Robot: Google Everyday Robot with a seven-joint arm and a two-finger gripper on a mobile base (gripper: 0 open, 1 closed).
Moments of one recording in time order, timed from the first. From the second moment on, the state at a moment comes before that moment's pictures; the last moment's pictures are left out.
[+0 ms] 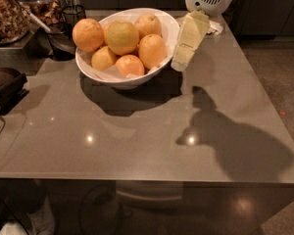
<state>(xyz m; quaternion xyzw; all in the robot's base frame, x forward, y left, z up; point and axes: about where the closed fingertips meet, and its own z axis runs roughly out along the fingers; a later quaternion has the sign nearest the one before) 0.570 -0.094 0.995 -0.58 0.79 0.00 0.18</state>
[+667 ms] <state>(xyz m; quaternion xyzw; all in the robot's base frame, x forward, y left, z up) 0.603 -0.069 0.999 -0.57 0.79 0.01 0.20</state>
